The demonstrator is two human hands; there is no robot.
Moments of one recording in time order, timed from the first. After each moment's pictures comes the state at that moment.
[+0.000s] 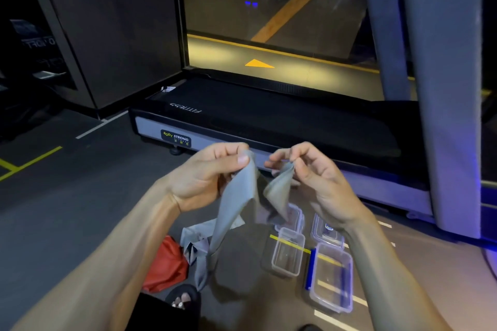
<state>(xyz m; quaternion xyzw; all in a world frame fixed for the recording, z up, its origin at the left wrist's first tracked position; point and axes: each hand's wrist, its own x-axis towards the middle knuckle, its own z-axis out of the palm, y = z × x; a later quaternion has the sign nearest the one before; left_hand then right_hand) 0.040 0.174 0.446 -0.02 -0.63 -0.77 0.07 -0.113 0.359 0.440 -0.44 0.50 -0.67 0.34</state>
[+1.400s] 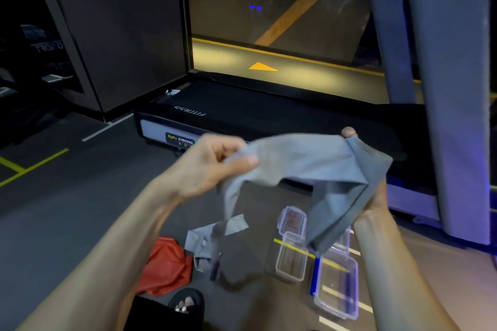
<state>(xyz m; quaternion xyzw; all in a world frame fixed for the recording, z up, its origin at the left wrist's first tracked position) 0.042 0.162 0.455 0.03 -0.79 -0.59 0.19 -0.131 0.359 0.457 -0.23 0.29 -0.86 0.34</state>
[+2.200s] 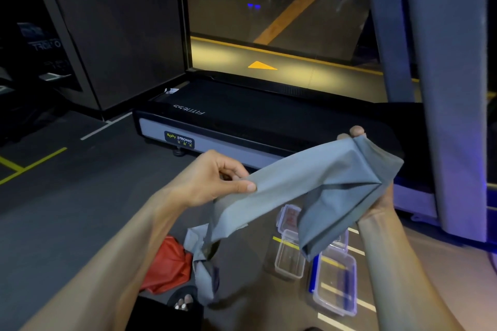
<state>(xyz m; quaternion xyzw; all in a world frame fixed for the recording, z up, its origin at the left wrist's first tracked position) 0.043 0.161 0.435 0.09 -0.82 -0.54 0.14 -0.146 0.371 0.445 -0.30 0.27 -0.84 0.36</state>
